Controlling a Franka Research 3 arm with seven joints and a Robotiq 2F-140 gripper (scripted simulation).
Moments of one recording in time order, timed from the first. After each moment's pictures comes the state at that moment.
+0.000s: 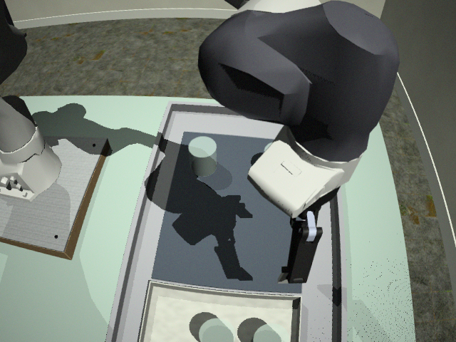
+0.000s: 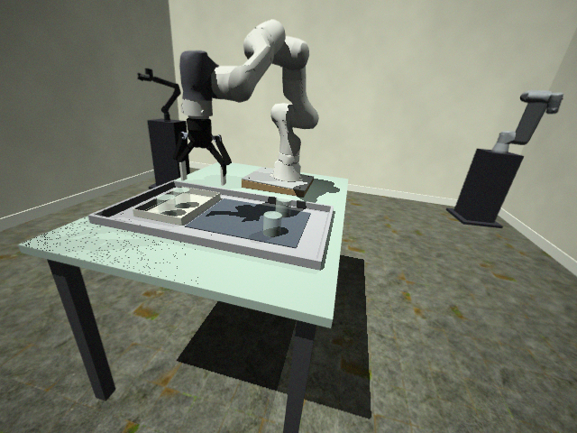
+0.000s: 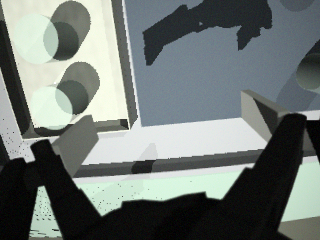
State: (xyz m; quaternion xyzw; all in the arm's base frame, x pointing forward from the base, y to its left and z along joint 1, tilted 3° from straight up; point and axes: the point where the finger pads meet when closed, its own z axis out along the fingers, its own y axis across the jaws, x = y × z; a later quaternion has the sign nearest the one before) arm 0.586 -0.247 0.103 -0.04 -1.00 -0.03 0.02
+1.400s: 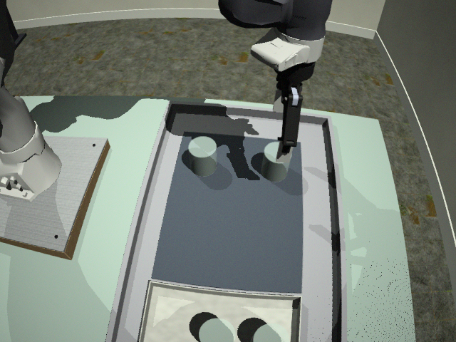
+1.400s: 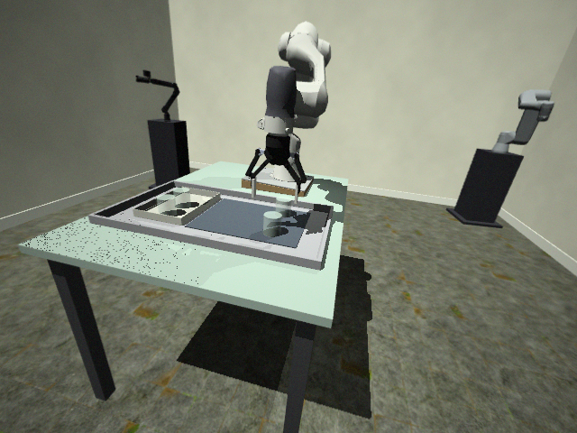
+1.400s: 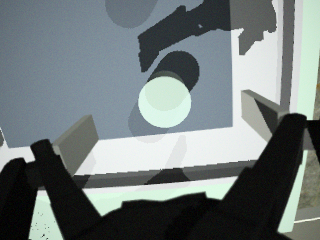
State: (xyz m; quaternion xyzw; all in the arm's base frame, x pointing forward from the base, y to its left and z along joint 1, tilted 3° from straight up) arm 0.614 0.013 0.091 -0.04 -1.00 -0.03 0.02
